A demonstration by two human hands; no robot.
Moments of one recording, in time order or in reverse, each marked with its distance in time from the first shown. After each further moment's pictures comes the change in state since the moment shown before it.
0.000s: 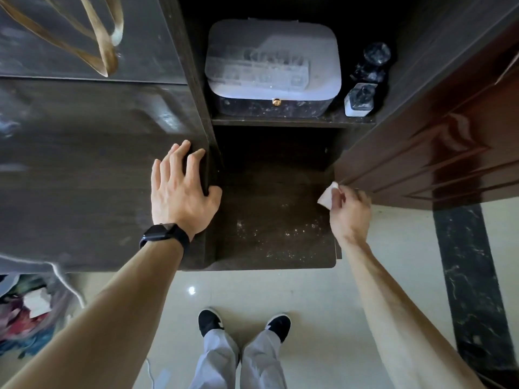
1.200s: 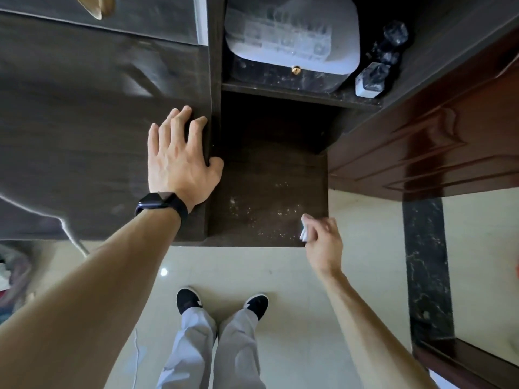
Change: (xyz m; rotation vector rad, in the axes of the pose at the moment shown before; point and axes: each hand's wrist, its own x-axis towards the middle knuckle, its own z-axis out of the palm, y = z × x) left_hand 0.000 -0.003 -0.002 -0.041 0.005 0.024; right_hand -0.110 0.012 -0.011 0.026 -0.225 -0.113
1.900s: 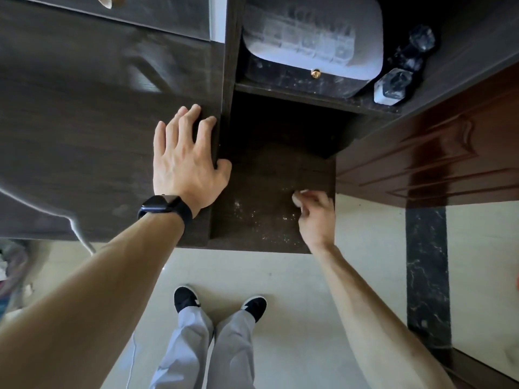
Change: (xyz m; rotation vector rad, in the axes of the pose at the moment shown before) left_hand 0.001 0.000 0.001 0.003 0.009 -0.001; right_hand 0.067 -0.027 0.022 -0.074 -0.037 -0.140
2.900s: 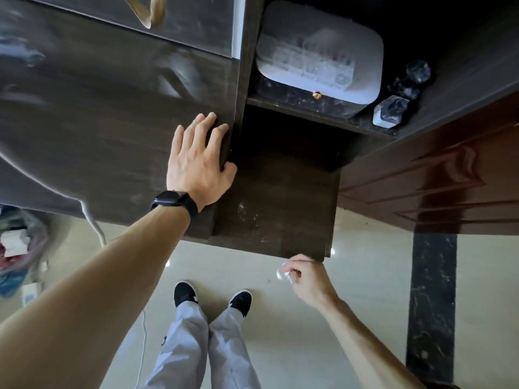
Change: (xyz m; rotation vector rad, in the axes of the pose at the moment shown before) left_hand -0.003 0.000 -0.004 0.013 -0.006 0.002; right_hand -0.087 0.009 -0.037 0.181 -0.618 0.005
